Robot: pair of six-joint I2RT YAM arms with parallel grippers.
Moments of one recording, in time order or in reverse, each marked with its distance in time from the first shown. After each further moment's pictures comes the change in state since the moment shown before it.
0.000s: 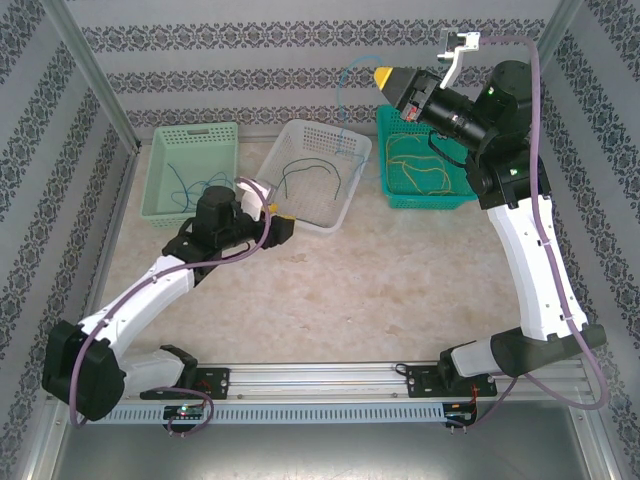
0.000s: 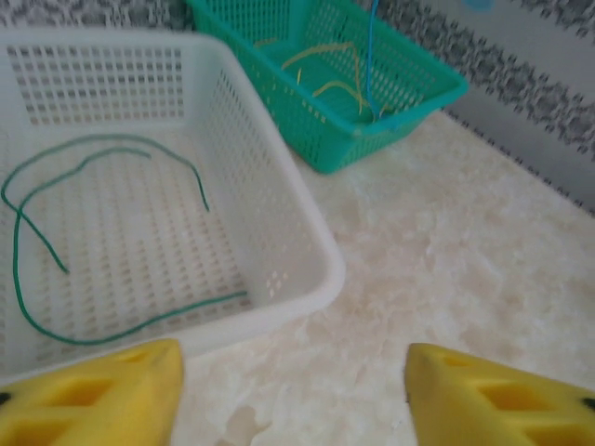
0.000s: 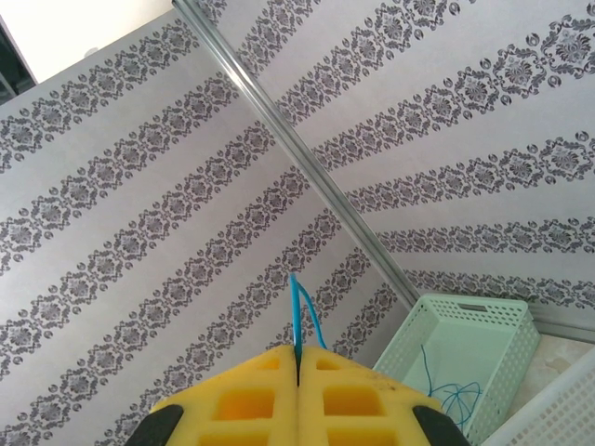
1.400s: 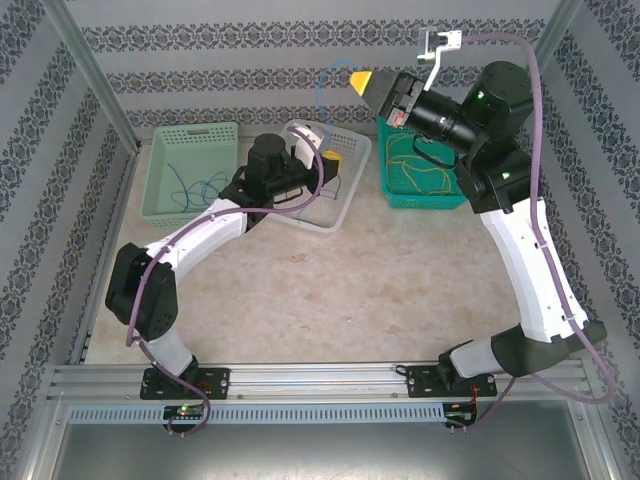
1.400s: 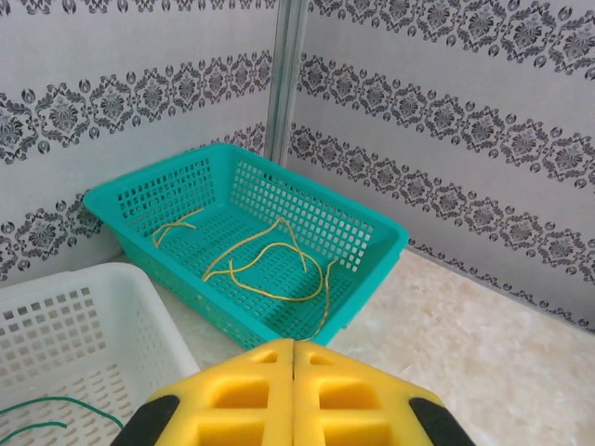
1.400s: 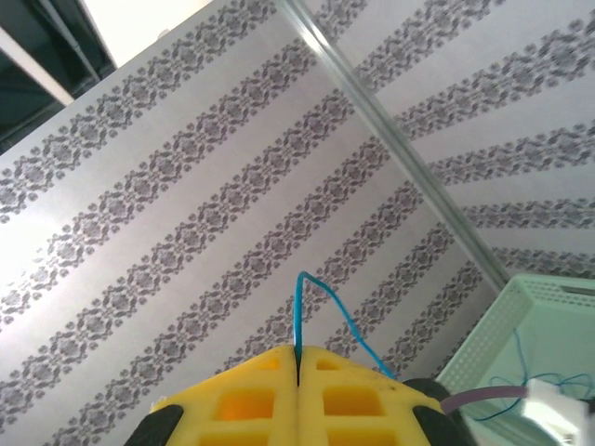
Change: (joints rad) left arm -0.097 0.508 0.512 0.227 0.068 0.025; right arm 0.098 0.012 0.051 0.025 -0.037 0.085
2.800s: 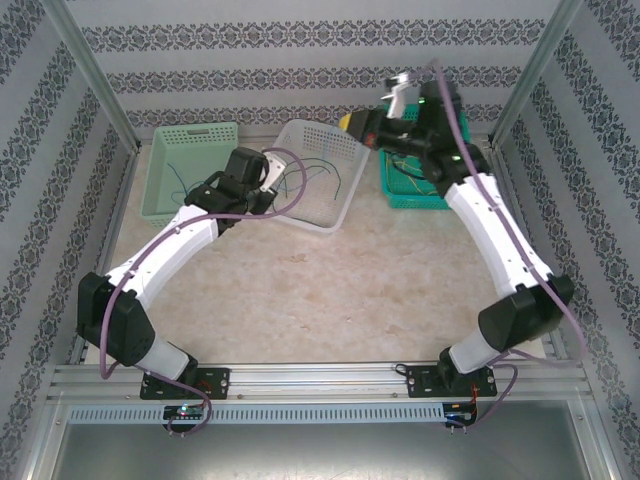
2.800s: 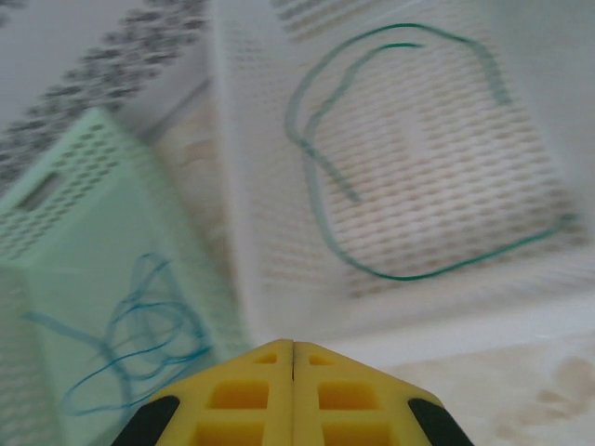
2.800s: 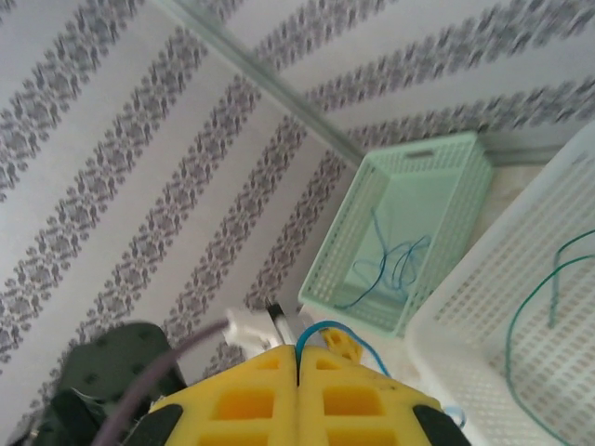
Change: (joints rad) left arm 0.085 -0.190 -0.026 -0.727 -0.702 0.351; right arm -0.034 0.155 -0.246 -0.051 -0.013 -0.137
